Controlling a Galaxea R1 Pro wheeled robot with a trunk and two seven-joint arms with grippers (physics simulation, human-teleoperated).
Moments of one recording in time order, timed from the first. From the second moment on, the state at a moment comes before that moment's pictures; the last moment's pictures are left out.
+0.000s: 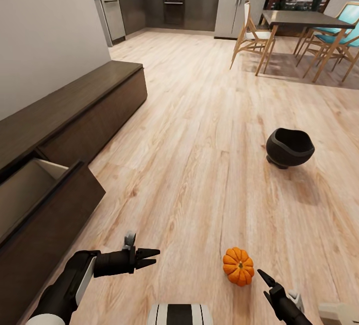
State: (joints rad) left arm -0.44 0.05 0.14 -0.91 0.05 0.98 -1.35; right arm -0.31 -0.24 -0.07 -0.36 -1.18 0.27 0.70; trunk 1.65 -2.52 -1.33
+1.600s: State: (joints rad) left arm -0.44 0.05 0.14 -0.91 0.05 0.98 -1.35; right arm -0.31 -0.24 -0.06 -0.36 -1.17 0.27 0.70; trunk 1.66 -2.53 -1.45
